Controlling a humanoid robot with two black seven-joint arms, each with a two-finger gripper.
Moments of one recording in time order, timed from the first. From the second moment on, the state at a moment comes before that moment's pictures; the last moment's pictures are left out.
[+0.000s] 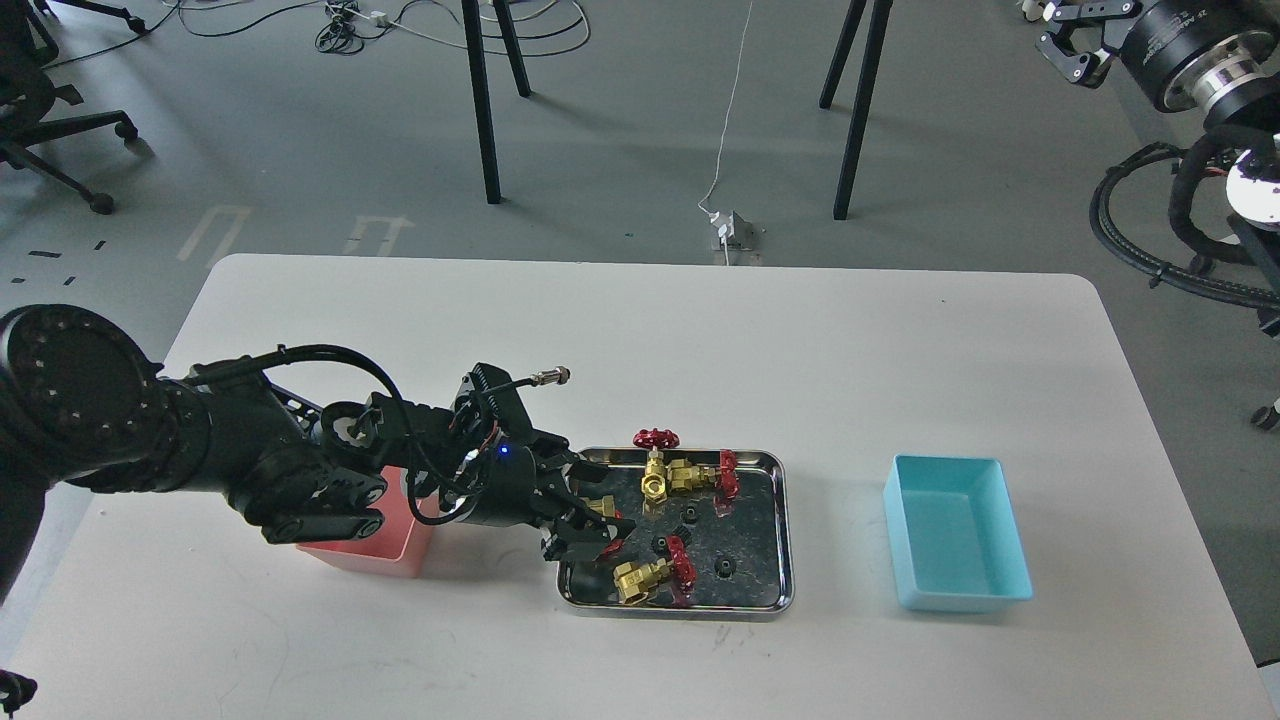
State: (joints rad) left arm -1.25 0.15 0.93 -0.99 1.15 0.37 -0.49; right arm 1.07 -0.53 0.66 0.66 0.07 0.31 0.16
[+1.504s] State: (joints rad) left arm -1.37 0.40 0.85 -1.11 1.22 0.44 -0.49; right arm 1.11 -0.51 0.75 0.66 0.08 0.13 0.16
